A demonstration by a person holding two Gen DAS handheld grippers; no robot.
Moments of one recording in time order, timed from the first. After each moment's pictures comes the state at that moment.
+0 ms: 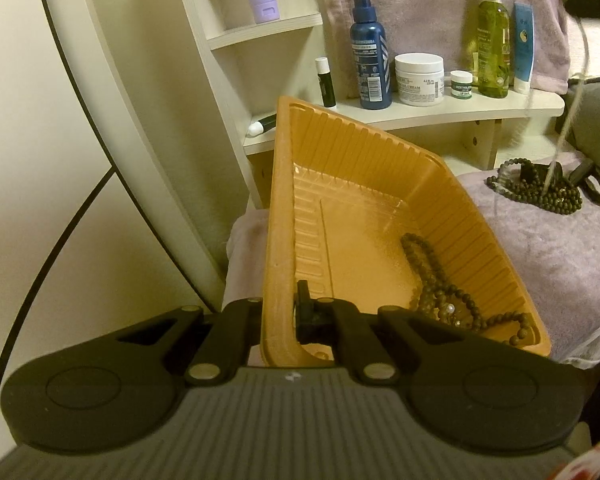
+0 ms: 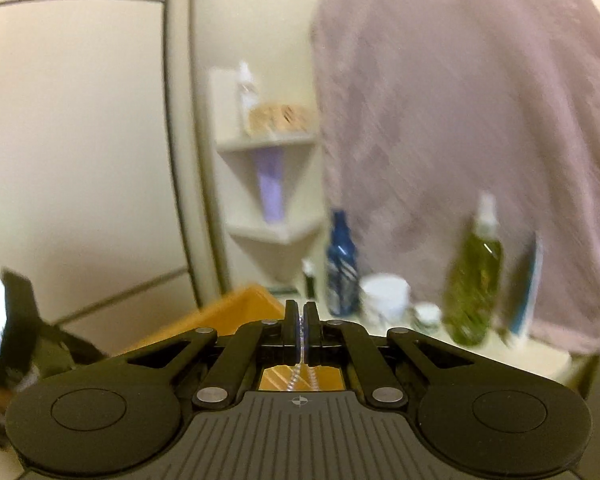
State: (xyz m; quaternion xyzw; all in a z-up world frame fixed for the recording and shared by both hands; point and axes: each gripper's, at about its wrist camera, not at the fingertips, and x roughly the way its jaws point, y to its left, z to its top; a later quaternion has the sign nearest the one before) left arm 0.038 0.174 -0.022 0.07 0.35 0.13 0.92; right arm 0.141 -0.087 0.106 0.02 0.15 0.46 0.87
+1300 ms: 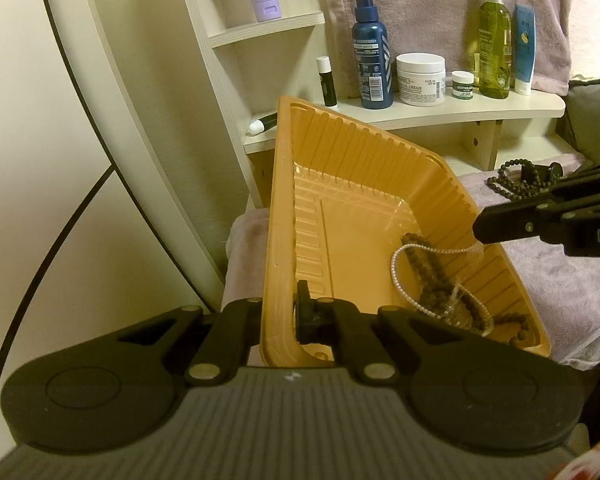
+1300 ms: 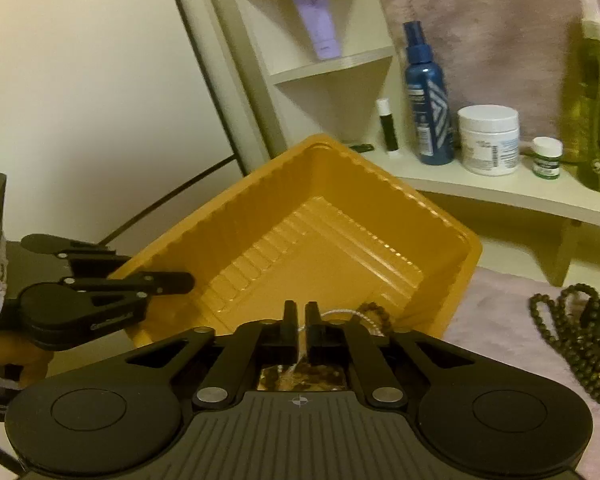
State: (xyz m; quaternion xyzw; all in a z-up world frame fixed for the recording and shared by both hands) left arm 0.038 0.175 -0.023 0.06 0.35 0.13 0.92; right arm 0.153 -0.017 -0.002 0.02 0.32 0.50 0.80
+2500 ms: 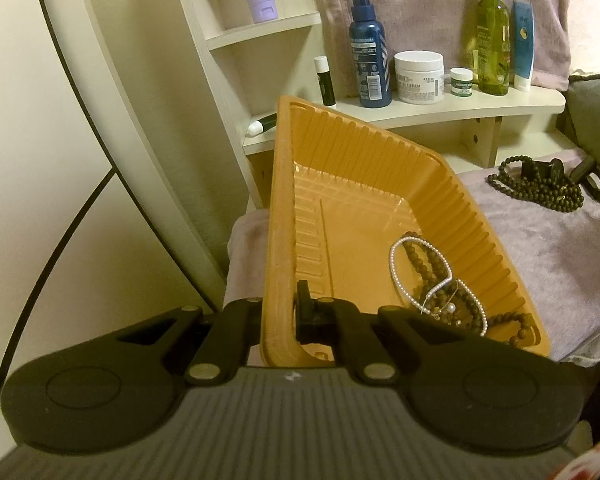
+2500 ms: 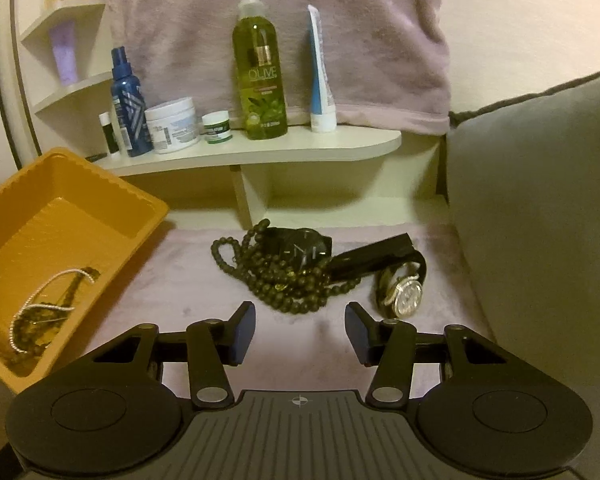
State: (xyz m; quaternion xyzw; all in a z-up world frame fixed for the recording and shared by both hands) left arm 0.039 0.174 -0.021 0.07 0.36 0.13 0.92; right arm 0.179 -0.181 -0.054 0.01 0.32 0.24 0.92
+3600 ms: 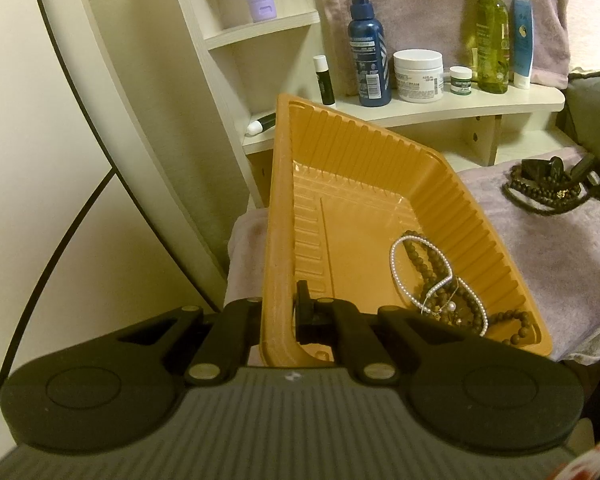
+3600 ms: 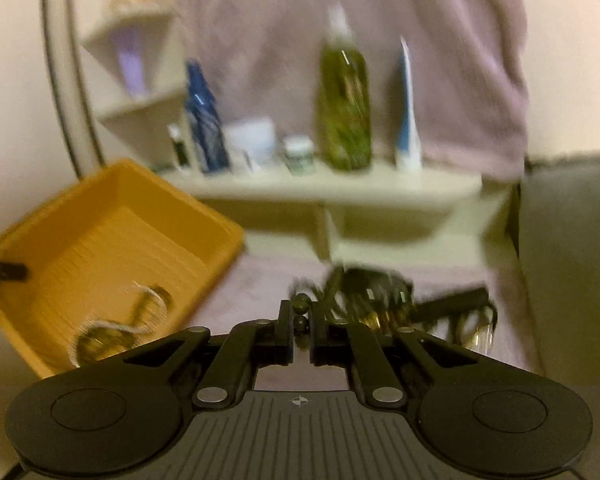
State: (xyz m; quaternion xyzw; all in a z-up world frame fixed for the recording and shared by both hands) left arm 0.040 0.173 -0.022 0.07 0.36 0.13 0.92; right arm 0.160 -0.147 -0.004 0.00 0.27 0.32 0.91
